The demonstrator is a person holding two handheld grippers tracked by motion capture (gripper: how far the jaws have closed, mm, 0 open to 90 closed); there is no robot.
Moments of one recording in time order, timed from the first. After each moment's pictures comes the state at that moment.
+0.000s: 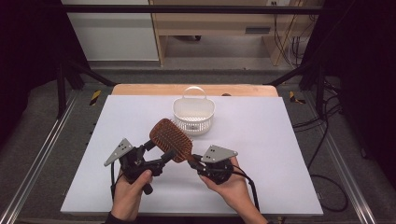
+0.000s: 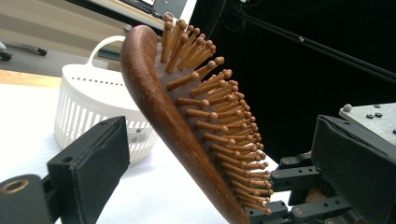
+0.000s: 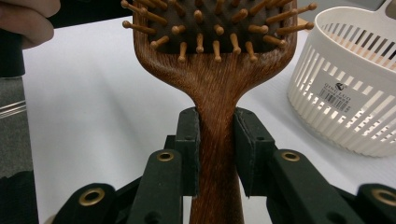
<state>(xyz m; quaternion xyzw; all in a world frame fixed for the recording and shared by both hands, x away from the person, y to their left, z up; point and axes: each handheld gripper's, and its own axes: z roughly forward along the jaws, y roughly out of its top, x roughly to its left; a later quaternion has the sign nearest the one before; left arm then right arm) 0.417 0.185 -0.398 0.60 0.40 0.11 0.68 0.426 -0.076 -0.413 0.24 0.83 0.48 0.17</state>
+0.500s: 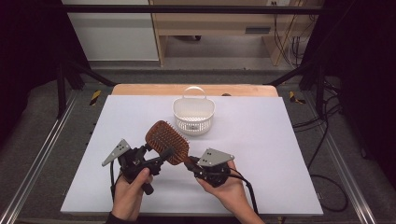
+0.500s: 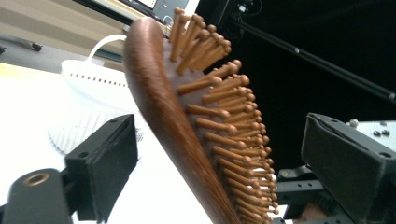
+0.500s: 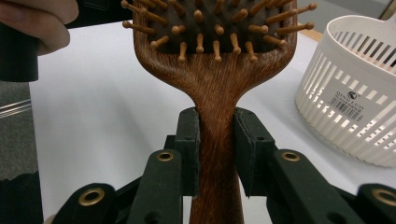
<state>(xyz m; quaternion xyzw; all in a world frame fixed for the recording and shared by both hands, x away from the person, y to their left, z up) 0.418 0.190 -0.403 0.58 0.42 0.09 0.70 0.419 -0.067 -0.416 0.23 0.82 0.49 0.18</state>
